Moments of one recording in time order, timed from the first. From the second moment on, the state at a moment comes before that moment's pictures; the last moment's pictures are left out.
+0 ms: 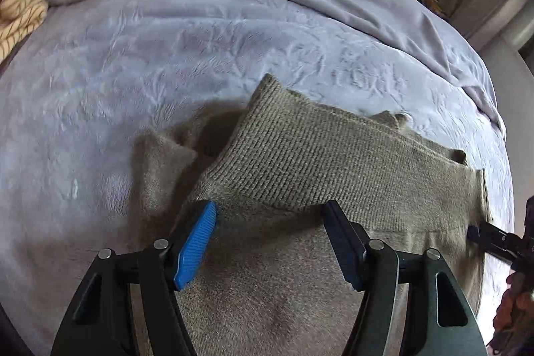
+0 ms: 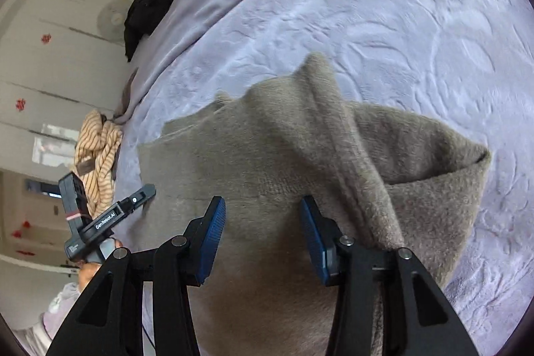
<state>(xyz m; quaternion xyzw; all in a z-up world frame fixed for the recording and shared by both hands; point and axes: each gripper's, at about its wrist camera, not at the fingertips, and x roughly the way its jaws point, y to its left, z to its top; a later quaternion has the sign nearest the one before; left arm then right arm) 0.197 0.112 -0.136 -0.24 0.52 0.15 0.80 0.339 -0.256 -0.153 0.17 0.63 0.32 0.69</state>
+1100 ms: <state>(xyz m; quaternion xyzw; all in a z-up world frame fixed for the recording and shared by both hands) 0.034 0.114 -0.125 -0.25 0.61 0.02 0.75 0.138 -0.276 -0.129 0.27 0.67 0.31 0.63</state>
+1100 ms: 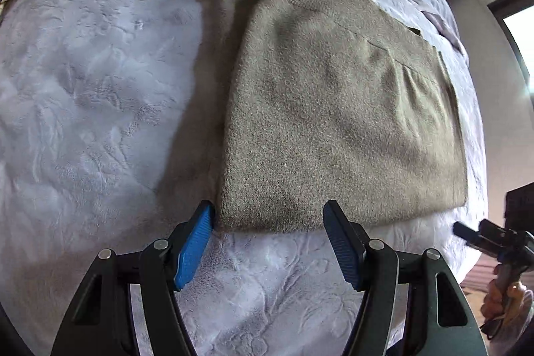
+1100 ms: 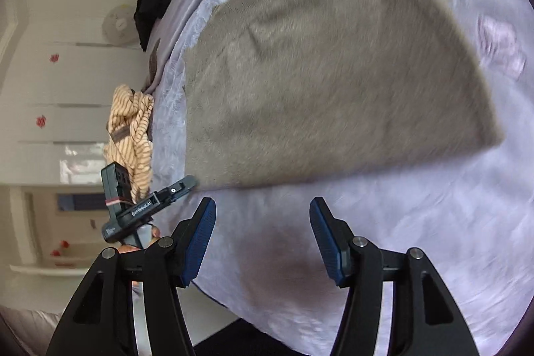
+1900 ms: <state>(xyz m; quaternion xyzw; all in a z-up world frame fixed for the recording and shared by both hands) 0.016 0.134 -0.143 -0.23 0.62 -0.02 0.75 0.128 -0.269 -0.187 0.36 0.67 0.17 0.62</state>
